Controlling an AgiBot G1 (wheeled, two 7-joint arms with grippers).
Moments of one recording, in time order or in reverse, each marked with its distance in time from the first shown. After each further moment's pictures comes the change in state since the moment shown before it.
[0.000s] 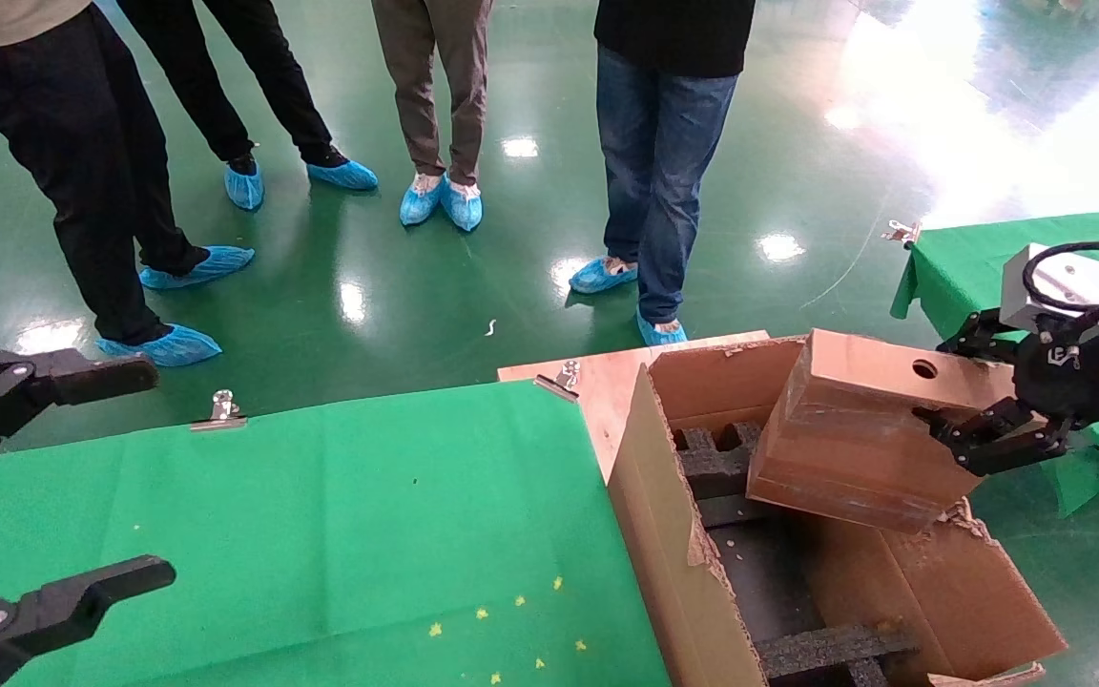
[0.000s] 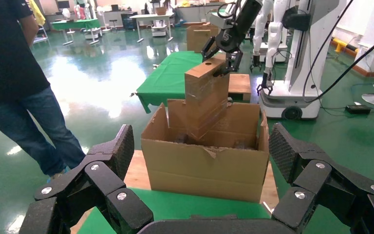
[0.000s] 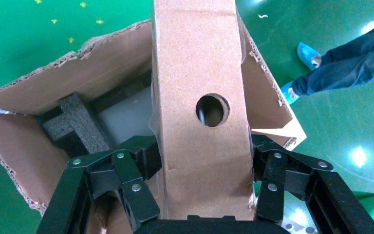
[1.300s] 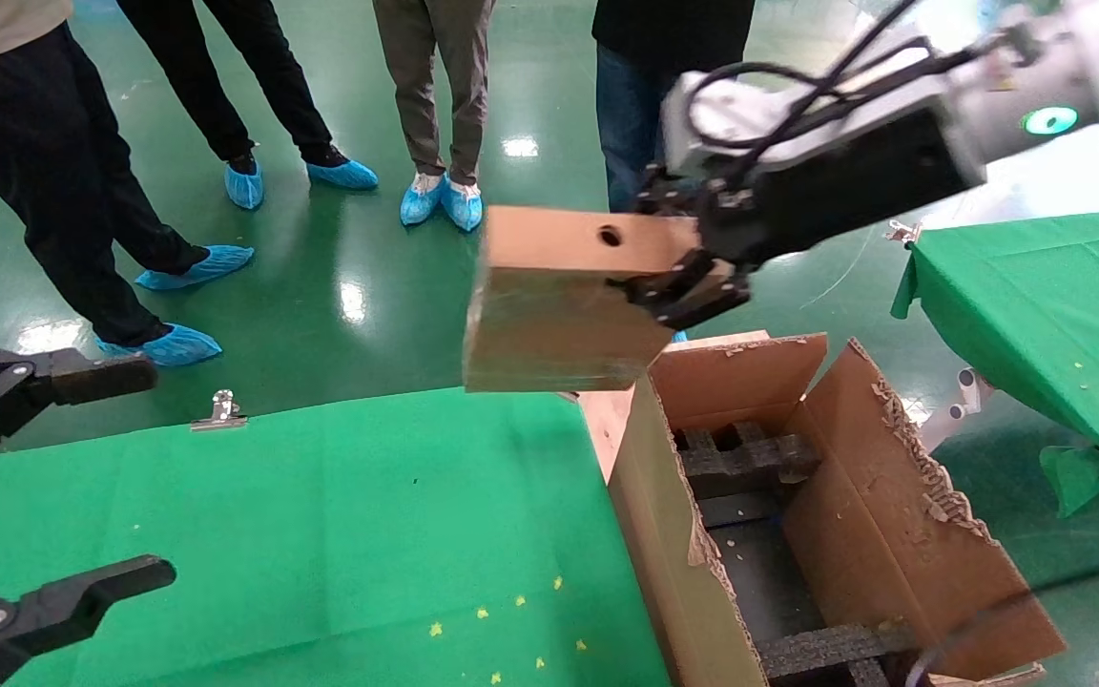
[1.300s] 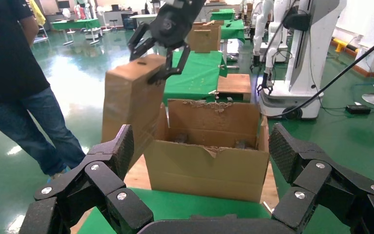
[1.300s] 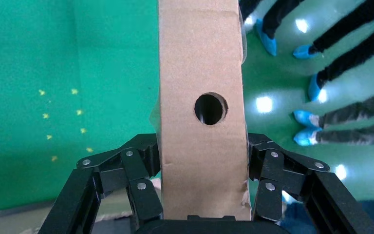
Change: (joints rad) left arm 0.000 0.000 0.000 0.000 0.000 0.000 0.000; right arm -0.113 -0.456 0.349 -0.092 -0.051 -0.031 -0.060
